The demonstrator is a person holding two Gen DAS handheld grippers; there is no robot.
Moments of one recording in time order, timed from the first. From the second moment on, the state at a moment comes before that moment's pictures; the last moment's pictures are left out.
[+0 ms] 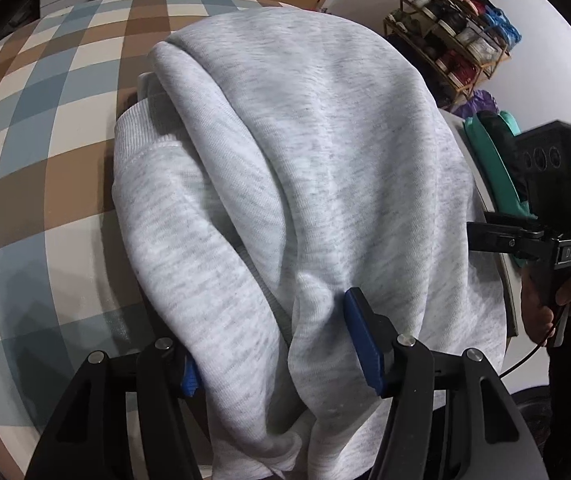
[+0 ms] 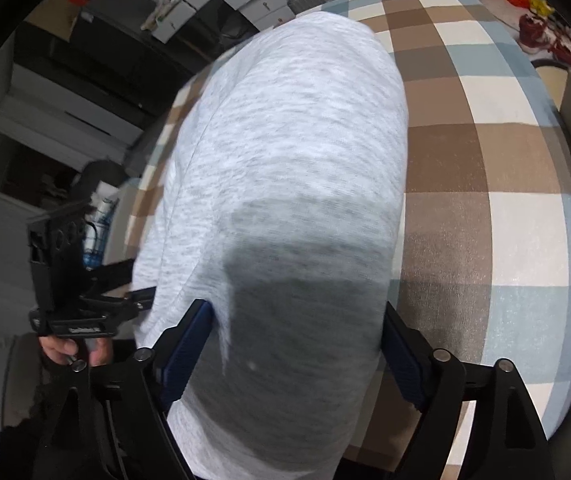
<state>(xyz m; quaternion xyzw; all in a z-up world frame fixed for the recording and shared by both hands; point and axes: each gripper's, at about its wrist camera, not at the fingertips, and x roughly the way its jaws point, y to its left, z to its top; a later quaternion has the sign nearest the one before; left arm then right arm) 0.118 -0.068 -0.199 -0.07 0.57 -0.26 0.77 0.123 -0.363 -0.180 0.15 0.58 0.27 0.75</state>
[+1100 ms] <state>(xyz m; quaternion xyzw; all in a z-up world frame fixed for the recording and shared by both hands) 0.170 -0.041 -0.221 -0.17 0.62 -0.34 0.69 0.085 -0.386 -0.188 0.18 0.55 0.29 0.76</state>
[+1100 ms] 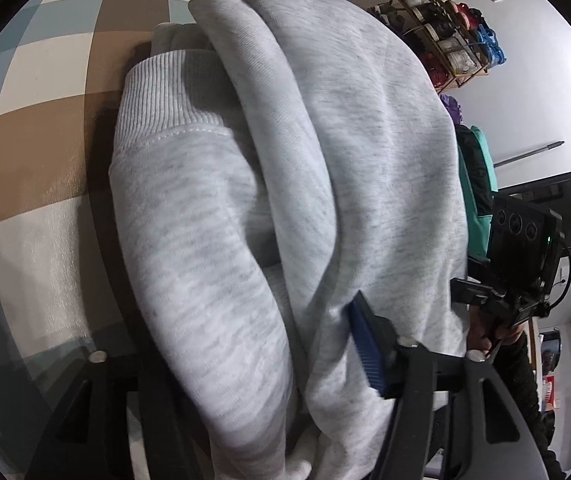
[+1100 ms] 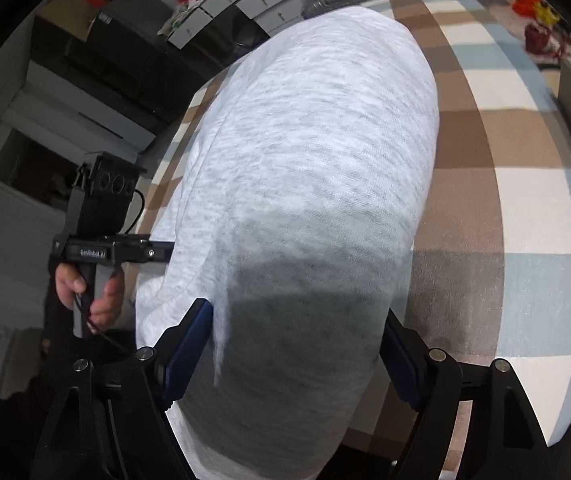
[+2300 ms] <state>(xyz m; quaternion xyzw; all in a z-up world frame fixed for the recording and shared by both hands) 0.167 -0.026 -0.213 -0.24 0.61 -0.38 0.66 0.046 -0.392 -0.155 0.17 0.48 0.26 0.82</state>
